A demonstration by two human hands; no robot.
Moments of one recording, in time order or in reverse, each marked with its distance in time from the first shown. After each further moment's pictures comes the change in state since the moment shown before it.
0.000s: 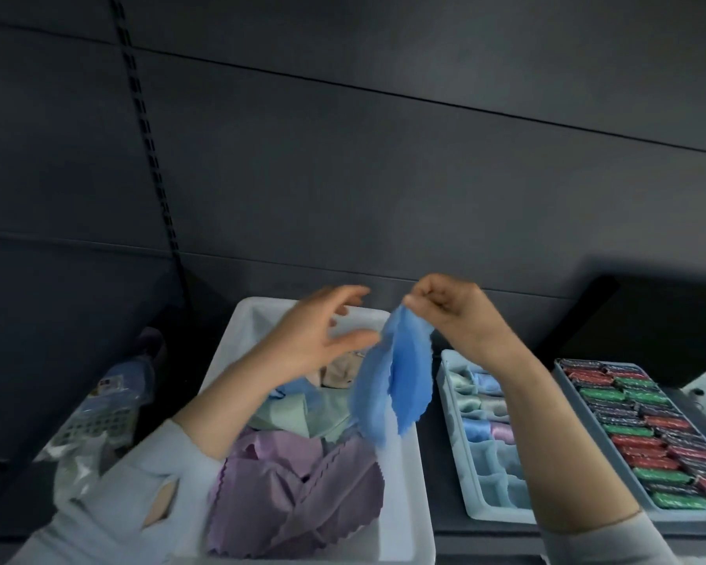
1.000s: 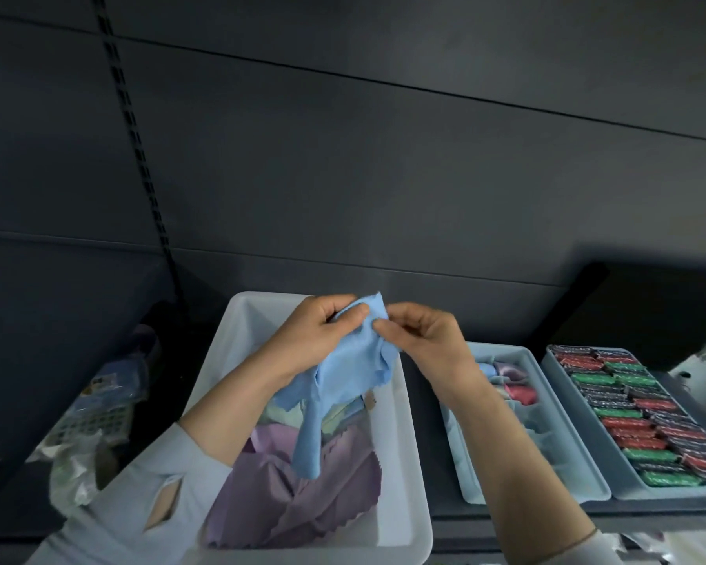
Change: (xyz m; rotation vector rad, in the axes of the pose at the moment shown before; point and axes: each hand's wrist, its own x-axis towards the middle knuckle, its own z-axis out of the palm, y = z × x) left_hand -0.004 0.017 0.012 -0.498 -0.043 -0.162; right_hand -0.029 0.010 0.048 0.460 0.050 0.126
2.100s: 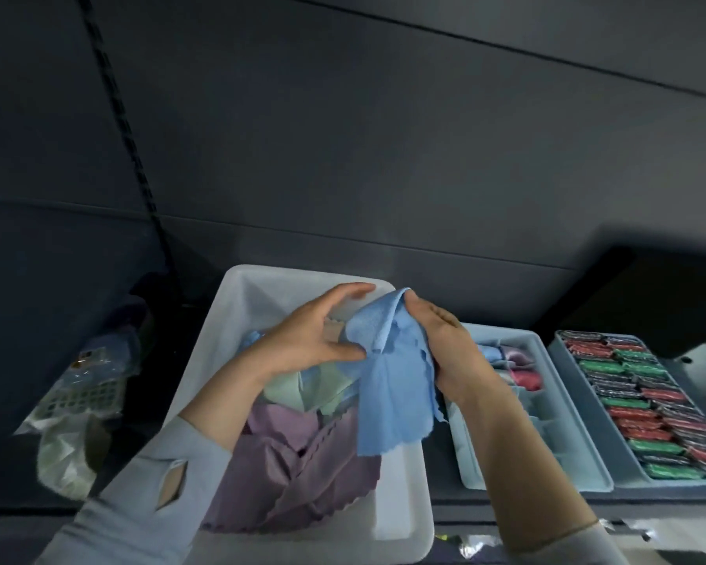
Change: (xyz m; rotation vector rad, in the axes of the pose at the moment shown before) left_hand 0.015 -0.058 -0.008 0.094 -0.171 0.028; right_hand 0.012 0.016 0.000 0.348 0.134 0.441
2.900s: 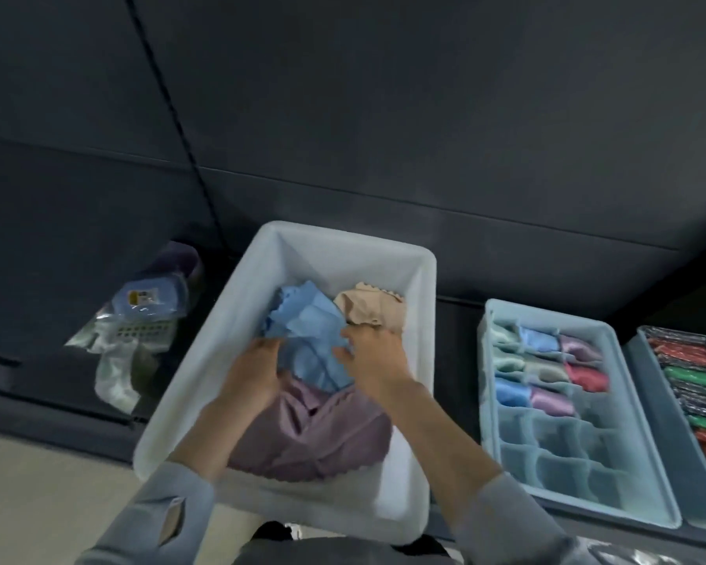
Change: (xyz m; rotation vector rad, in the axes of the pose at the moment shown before) left_hand -0.081 -0.105 0.034 0.699 0.297 -0.687; right_hand 0.064 0.117 0.023 -1.441 -0.270 -0.393
